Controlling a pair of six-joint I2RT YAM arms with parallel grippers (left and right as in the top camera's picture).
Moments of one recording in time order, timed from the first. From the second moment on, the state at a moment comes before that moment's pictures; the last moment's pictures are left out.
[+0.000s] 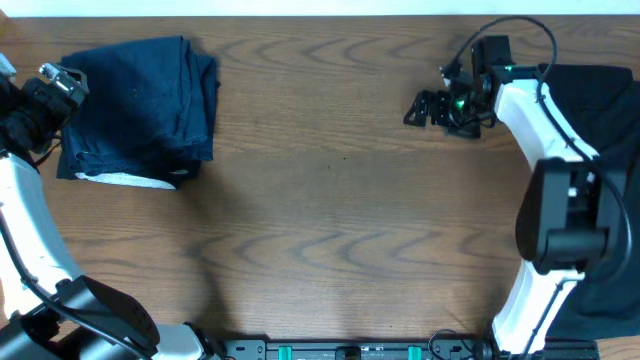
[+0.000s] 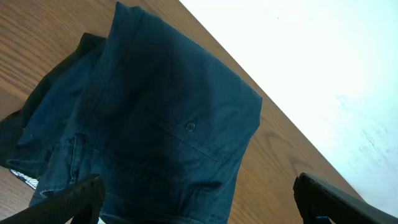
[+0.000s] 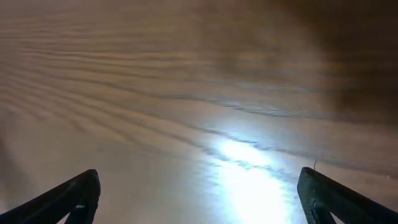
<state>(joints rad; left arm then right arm) 0.62 1.61 1.49 -0.65 0.48 -0.36 0.05 2.05 1.59 -0.83 -0.43 0.17</state>
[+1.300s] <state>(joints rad) 0.62 1.61 1.49 -0.65 0.49 -0.36 0.10 0.48 0.71 -0.51 0.09 0.24</state>
